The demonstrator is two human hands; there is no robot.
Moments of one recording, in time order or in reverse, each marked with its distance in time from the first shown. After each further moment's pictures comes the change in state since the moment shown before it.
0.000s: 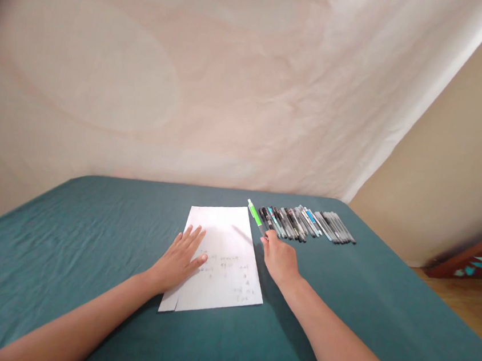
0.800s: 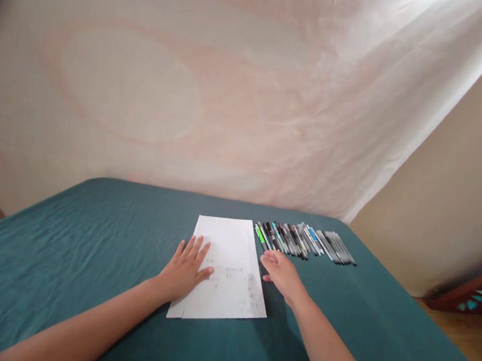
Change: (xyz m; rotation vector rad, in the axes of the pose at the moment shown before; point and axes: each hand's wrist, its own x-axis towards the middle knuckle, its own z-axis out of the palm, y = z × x) left_hand -0.009 0.002 0.004 0.220 0.012 -0.096; right_hand -0.011 -0.011 -0.020 0.673 -0.233 0.125
